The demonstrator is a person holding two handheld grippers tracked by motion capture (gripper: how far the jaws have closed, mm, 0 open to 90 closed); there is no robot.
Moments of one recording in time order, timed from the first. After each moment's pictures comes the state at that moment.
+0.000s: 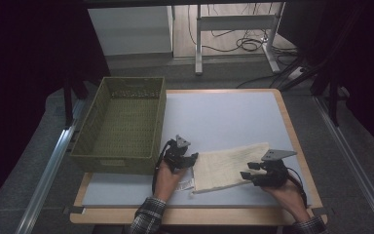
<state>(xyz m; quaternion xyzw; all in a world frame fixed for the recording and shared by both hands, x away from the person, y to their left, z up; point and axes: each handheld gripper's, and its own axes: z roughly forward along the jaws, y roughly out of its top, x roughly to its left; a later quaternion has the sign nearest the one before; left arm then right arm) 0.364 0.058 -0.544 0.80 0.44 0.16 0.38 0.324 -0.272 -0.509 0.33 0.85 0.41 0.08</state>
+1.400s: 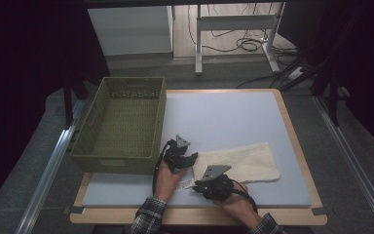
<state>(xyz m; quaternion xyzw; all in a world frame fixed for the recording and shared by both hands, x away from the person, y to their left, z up) 0.365 0.059 -0.544 0.80 0.44 0.16 0.38 0.288 -0.119 -0.533 0.19 0.90 0.38 0.07</state>
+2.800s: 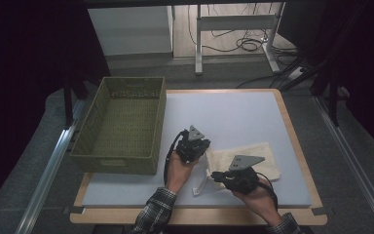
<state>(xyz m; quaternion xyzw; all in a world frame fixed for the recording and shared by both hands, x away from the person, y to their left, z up) 0.372 0.020 -0.497 0.81 0.36 0.16 0.45 0.293 -0.181 -0.489 0.22 0.86 0.45 0.08</state>
